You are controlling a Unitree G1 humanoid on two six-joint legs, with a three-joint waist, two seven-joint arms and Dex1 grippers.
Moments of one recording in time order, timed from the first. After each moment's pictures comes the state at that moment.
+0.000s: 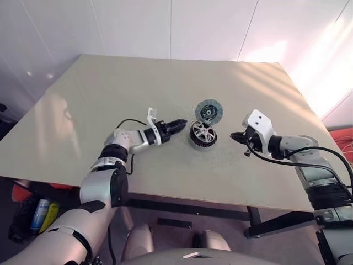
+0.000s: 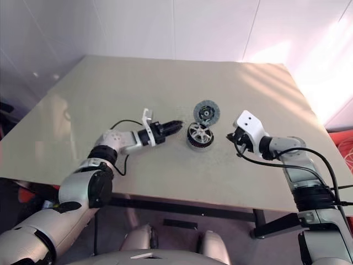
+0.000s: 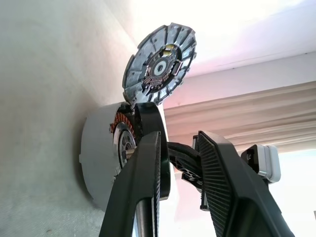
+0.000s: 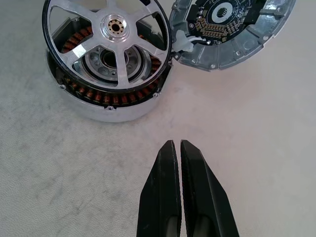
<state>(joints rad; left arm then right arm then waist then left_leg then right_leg) -0.89 0.12 0.40 0.96 -0.65 1.01 -0.78 -0.36 -0.72 0.04 0.20 0.10 0.22 0.93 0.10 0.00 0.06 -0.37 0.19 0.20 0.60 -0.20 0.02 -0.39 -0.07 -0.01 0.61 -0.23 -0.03</state>
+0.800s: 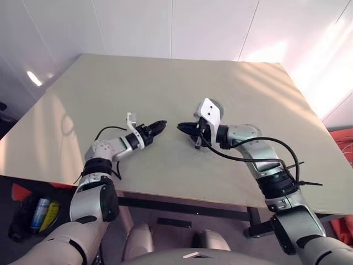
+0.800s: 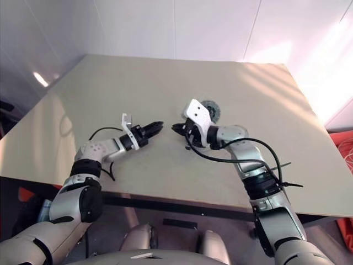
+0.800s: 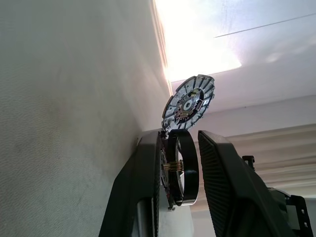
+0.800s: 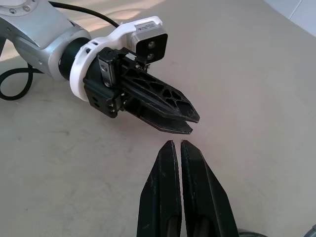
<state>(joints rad) -0.74 0.16 0.49 0.78 -0.72 1.02 -0.66 -0.55 -0.39 0.23 0.07 0.14 0.31 0.89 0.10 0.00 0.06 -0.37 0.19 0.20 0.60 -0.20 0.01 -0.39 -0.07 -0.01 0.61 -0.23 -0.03</state>
